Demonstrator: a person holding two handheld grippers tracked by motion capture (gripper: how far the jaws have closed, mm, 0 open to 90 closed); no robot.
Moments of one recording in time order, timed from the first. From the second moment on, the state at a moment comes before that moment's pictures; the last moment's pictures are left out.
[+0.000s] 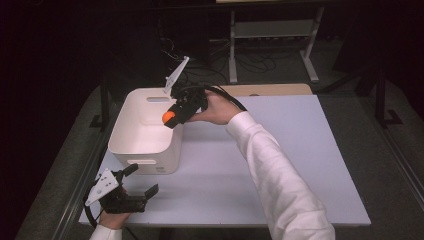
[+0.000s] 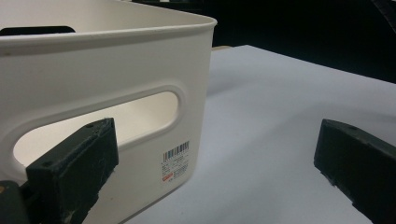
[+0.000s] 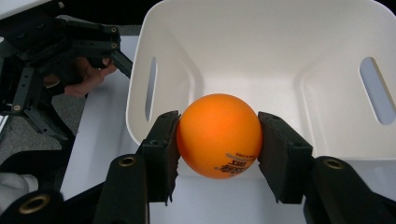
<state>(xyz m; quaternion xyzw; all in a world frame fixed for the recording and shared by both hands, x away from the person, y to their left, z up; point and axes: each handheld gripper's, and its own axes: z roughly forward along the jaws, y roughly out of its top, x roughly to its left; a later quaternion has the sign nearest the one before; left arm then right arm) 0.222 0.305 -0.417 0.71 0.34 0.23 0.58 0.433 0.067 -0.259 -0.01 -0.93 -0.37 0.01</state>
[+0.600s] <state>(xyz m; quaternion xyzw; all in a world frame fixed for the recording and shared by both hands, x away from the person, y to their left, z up) 0.222 0.306 -0.416 0.71 0.33 0.23 0.57 0.432 0.084 -0.260 0.00 -0.93 -0.38 0.02</state>
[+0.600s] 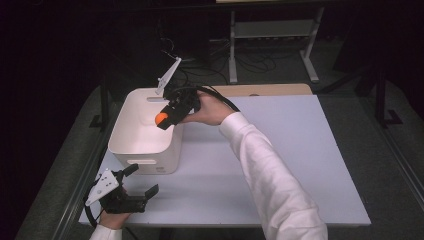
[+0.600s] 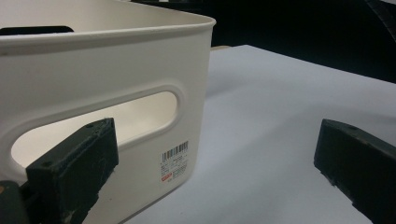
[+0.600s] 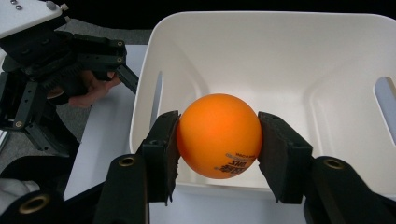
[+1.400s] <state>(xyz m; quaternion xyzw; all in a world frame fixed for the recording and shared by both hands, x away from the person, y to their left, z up) 0.223 0.303 -0.417 0.71 0.34 0.22 0.58 0.441 0.109 -0.284 0.00 -0.93 -0.37 0.04</state>
